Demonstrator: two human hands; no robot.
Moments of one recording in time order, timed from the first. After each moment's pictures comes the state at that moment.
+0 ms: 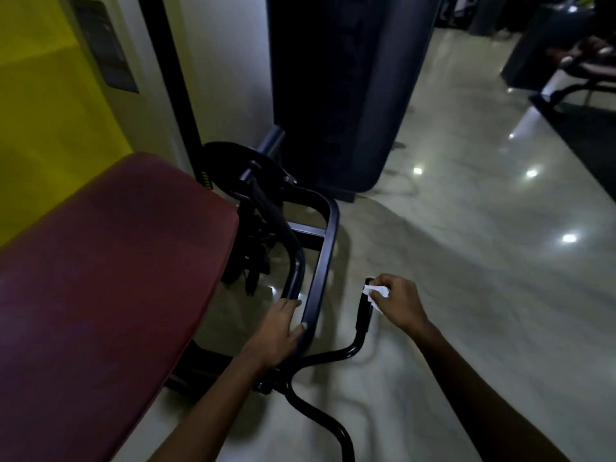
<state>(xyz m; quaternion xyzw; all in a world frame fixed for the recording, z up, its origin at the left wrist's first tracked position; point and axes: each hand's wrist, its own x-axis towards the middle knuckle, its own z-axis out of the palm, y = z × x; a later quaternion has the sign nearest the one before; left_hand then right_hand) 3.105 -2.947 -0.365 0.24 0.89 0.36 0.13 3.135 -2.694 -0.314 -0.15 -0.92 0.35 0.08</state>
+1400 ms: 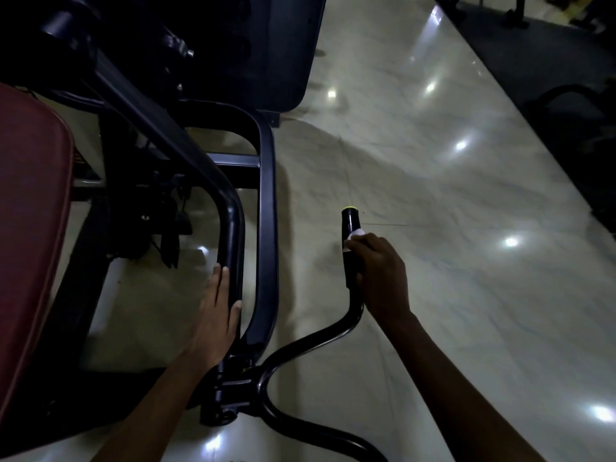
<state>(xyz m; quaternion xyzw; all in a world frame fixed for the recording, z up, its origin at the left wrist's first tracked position) 3.013 -2.950 -0.608 0.29 0.90 0.32 0.09 3.116 -2.703 -0.480 -0.17 -0.96 0.10 0.21</state>
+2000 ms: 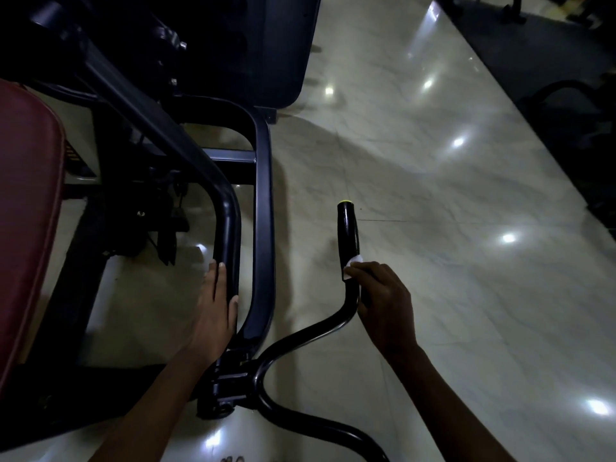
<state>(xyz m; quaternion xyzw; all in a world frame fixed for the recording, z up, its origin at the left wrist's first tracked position) 3.016 -2.947 -0.615 0.28 0.91 0.31 0.07 3.163 -2.724 -0.488 -0.16 -0.95 0.14 0.24</state>
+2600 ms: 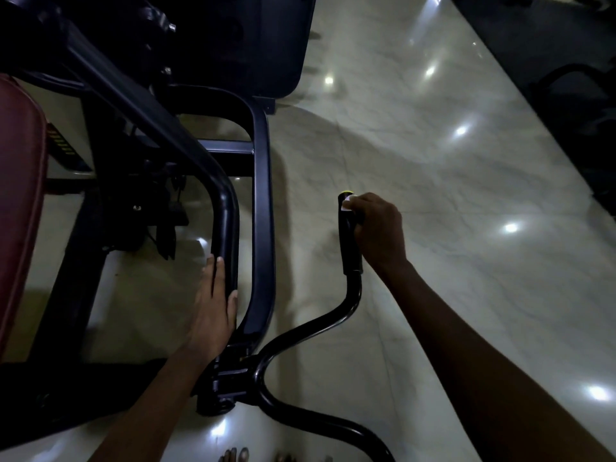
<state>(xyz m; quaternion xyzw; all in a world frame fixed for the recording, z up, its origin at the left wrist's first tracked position) 3.020 -2.945 -0.615 0.28 0.90 0.31 0.06 3.073 -2.665 -0.488 -0.19 -0.94 0.15 0.24</state>
